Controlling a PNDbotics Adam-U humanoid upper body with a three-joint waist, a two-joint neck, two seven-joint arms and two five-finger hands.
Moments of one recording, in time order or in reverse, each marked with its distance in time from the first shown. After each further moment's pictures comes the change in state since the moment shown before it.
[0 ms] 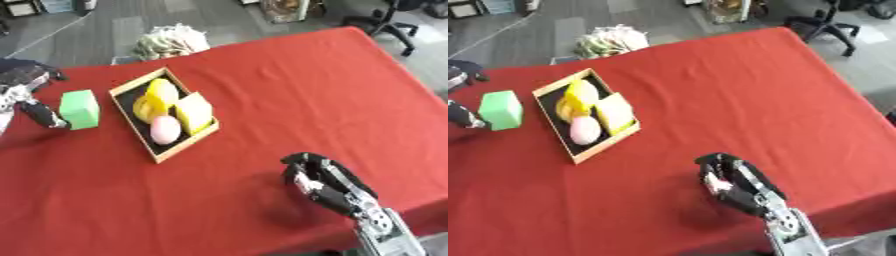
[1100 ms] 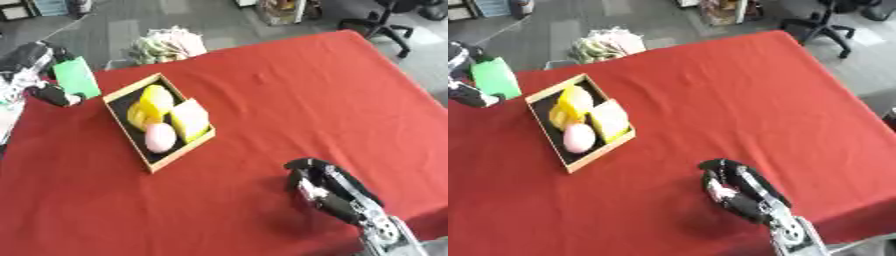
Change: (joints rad) left arm -0.060 -0.036 -0.035 -0.086 0.097 0.080 0.167; right arm -0.016 -0.008 0.000 -0.005 0.000 -0.001 -0.001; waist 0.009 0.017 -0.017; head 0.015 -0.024
